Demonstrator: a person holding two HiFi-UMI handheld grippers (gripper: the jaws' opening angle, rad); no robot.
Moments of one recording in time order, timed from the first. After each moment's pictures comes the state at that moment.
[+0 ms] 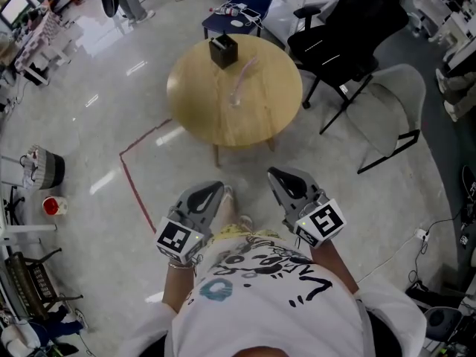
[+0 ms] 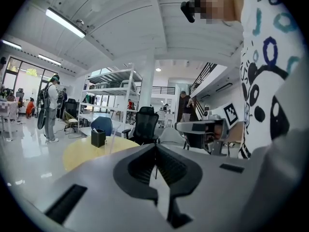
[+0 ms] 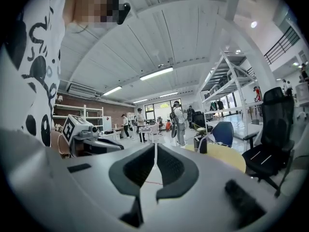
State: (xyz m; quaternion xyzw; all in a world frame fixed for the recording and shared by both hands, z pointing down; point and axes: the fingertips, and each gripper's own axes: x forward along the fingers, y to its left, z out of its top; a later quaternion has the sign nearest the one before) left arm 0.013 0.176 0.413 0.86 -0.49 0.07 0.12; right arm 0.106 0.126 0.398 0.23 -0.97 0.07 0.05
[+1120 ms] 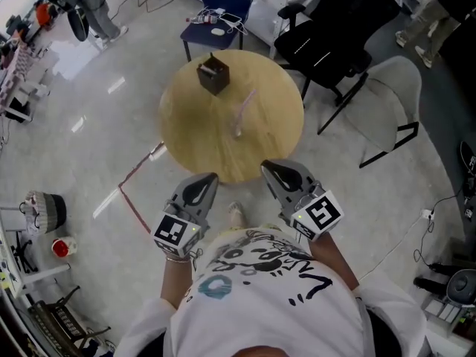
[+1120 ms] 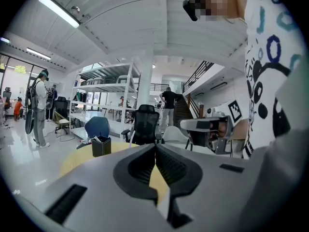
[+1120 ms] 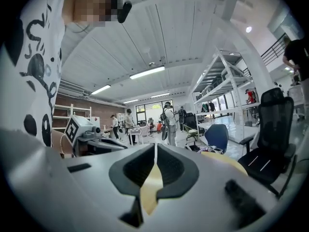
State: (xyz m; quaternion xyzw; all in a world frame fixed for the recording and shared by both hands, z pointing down) left arm -0.082 0.012 0.417 0.89 -0.44 0.09 0.11; right arm 0.015 -0.019 0.392 0.28 -0.96 0.08 0.05
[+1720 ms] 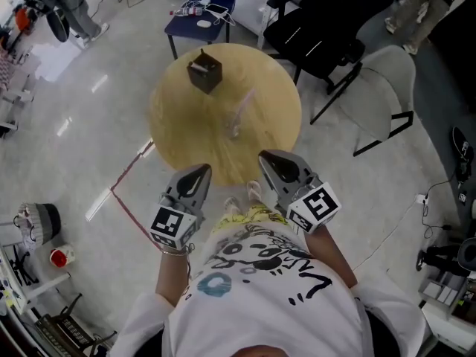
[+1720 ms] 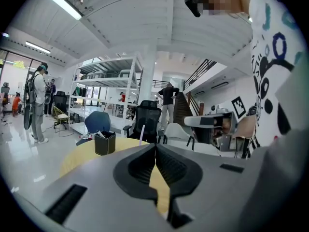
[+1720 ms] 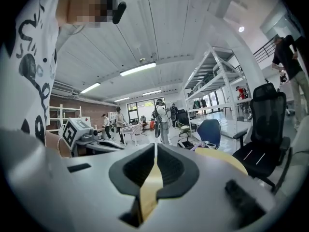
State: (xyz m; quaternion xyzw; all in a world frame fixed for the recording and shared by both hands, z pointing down) left arm -0.109 -0.046 0.447 0.89 -0.43 0.10 0.14; right arm 0.001 -0.073 0.415 0.32 -0.94 0.10 0.06
